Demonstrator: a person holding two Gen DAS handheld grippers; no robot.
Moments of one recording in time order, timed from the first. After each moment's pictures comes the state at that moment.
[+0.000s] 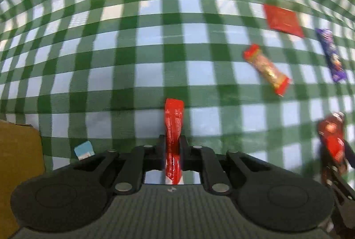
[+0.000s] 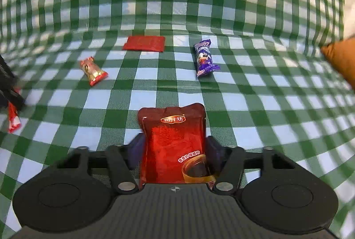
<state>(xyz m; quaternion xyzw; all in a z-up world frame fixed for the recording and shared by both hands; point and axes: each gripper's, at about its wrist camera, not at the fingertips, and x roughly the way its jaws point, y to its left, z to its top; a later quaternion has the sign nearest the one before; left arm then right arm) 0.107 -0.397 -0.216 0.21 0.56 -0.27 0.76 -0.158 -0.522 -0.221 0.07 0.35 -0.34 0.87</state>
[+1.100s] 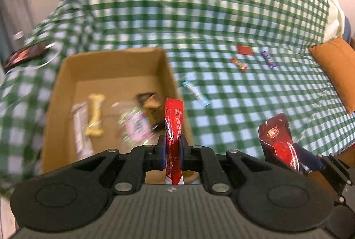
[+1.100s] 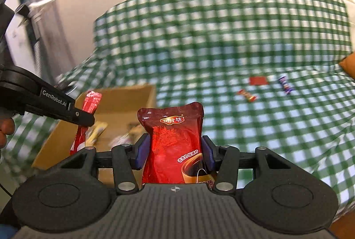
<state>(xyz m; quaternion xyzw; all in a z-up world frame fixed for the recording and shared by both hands) -0.063 0.020 -0.001 0.14 0.42 -0.33 0.83 -0.255 -0.121 -0.022 0.14 0.25 -0.22 0.93</state>
